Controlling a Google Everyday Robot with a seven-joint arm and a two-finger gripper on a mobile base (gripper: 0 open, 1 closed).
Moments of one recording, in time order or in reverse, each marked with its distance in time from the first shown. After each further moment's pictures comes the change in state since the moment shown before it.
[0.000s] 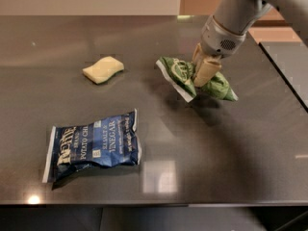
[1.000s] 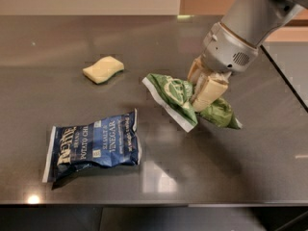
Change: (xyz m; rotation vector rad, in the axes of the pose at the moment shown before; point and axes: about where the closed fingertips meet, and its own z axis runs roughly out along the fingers) arm -0.045 0.110 -0.022 -0.151 -0.136 -0.077
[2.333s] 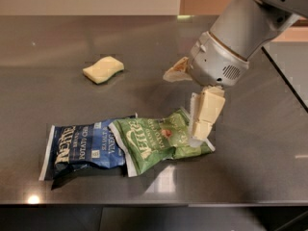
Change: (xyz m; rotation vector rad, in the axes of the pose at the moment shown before) arm -0.037 0.036 0.015 -0.018 -0.049 -0.041
